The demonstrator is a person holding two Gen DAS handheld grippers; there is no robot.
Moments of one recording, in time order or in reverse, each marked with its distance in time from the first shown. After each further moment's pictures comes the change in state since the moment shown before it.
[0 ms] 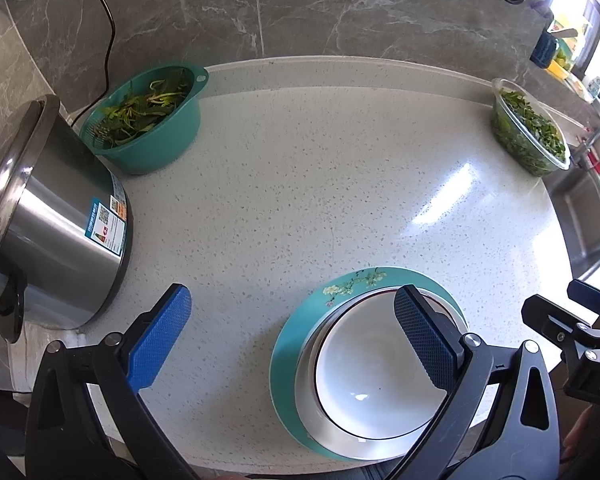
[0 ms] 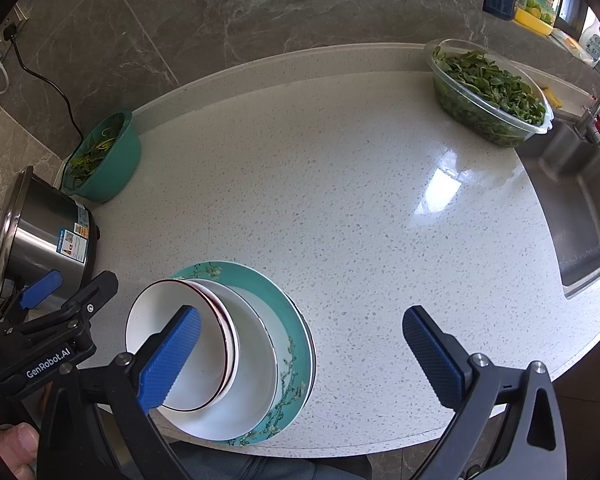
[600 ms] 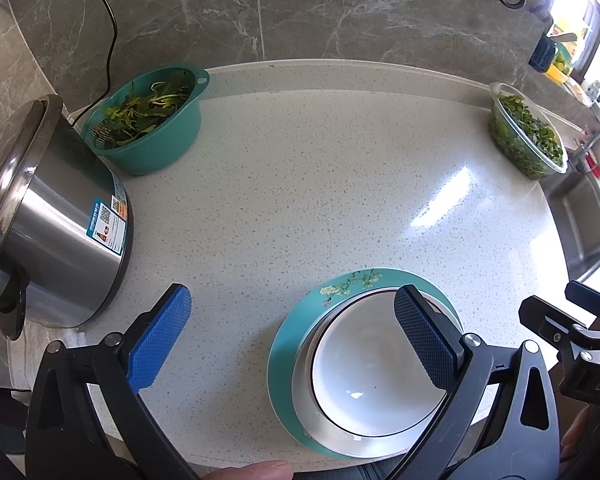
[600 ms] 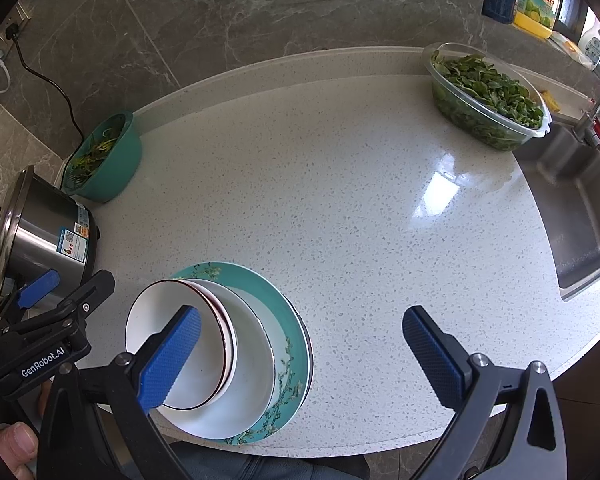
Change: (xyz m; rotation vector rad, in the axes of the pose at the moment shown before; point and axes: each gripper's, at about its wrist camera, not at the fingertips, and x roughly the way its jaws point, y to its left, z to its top) left arm -0.005 0.001 -0.002 -0.012 -0.001 -0.008; right arm -0.006 0.000 -0.002 -0.005 -0.011 -0.007
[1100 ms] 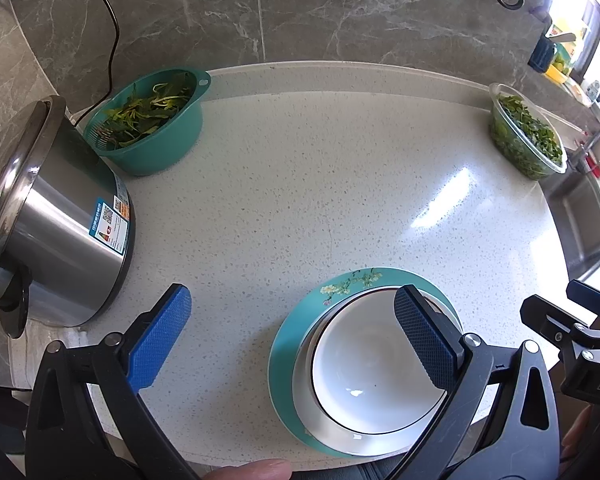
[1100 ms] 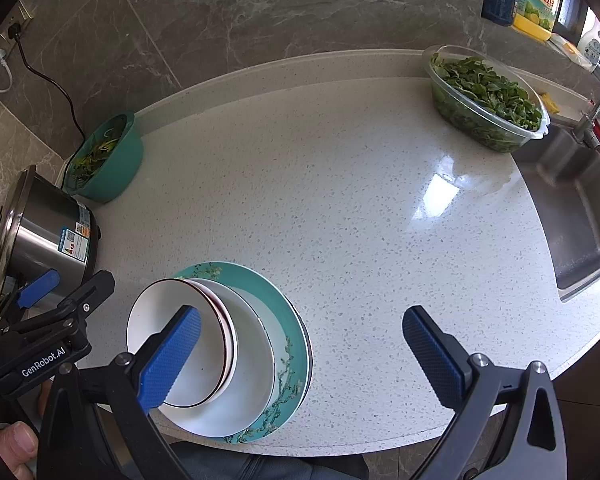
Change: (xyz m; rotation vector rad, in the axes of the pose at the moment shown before) left arm -0.005 0.001 -0.002 -0.002 -0.007 0.002; right arm -0.003 0.001 -0.002 0.001 -0.005 -0.002
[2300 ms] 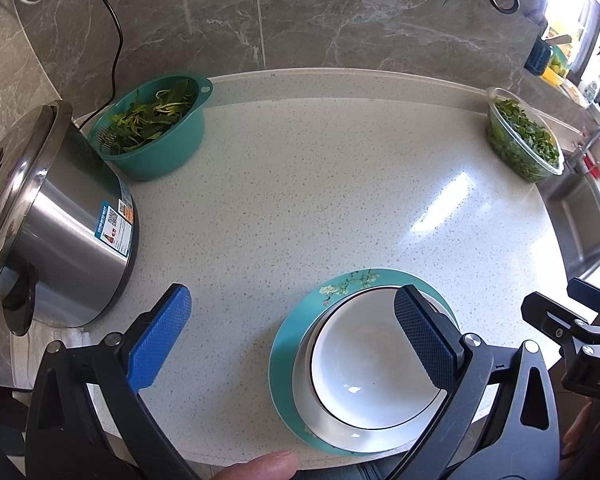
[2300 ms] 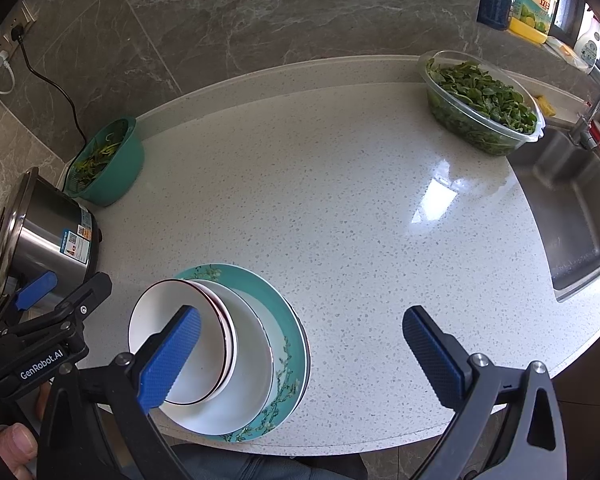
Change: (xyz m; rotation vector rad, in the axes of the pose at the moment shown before) left arm -0.010 0.001 -0.003 0.006 -0.022 0.001; right arm -0.008 -0.004 -0.001 0.000 -0.018 -0.003
